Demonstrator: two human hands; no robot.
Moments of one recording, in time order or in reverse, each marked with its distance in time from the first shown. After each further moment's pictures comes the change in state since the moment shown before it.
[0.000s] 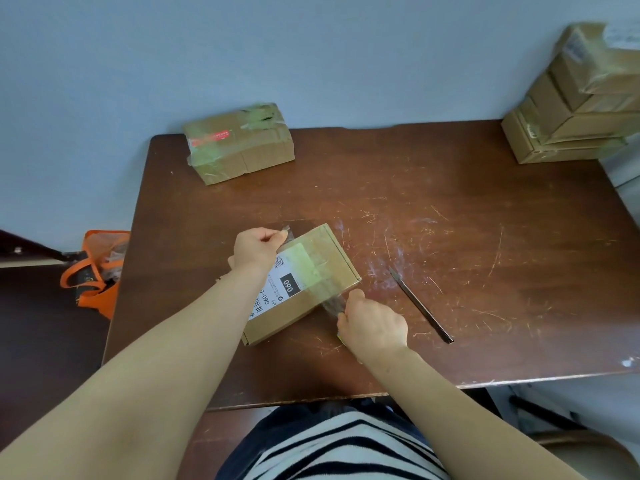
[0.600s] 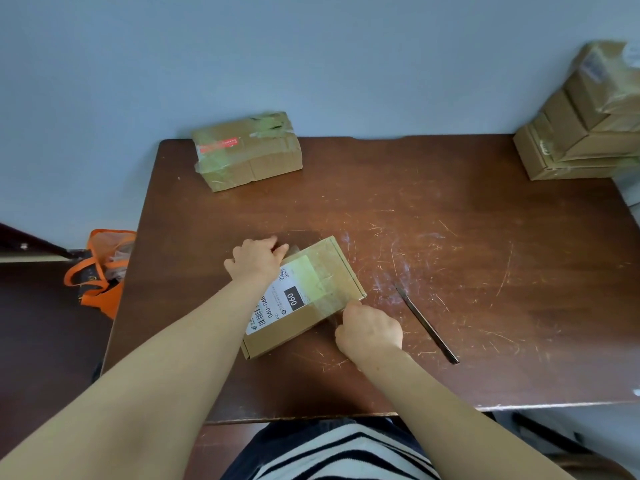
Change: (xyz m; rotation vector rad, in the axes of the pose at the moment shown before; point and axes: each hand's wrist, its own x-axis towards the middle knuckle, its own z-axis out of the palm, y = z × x) left_hand 0.013 0.009 -0.005 0.688 -0.076 0.085; right_hand 0.027 -0.009 -0.002 -0.048 -0.094 0.022
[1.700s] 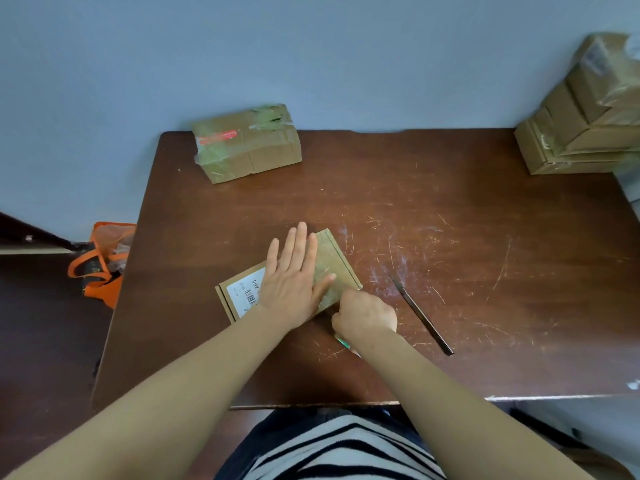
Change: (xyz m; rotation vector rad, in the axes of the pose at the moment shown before) left_hand -0.063 -0.001 0.046 0.418 0.216 0.670; right_hand 0.005 0.000 -0.006 0.048 -0.023 0.010
